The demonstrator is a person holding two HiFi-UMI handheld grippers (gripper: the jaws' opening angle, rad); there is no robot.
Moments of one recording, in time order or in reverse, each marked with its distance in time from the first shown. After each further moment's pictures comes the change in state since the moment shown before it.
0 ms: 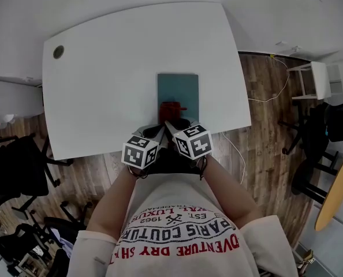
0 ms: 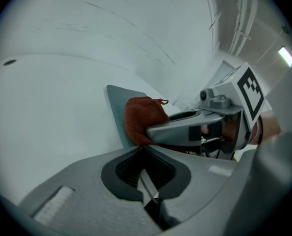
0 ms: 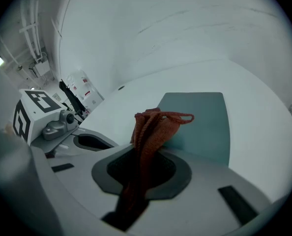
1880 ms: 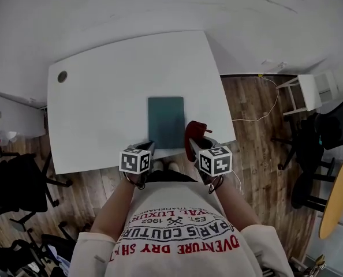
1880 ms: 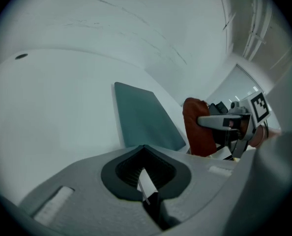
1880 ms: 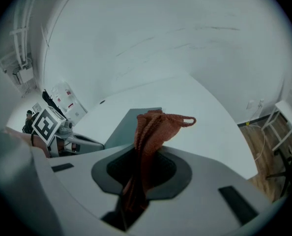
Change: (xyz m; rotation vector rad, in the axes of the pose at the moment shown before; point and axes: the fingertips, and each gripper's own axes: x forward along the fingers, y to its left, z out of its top) left arm 0.001 -0.001 -0.003 -0.100 0.031 0.082; right arm -0.116 -0.082 -0.019 0.110 -0.137 -0.190
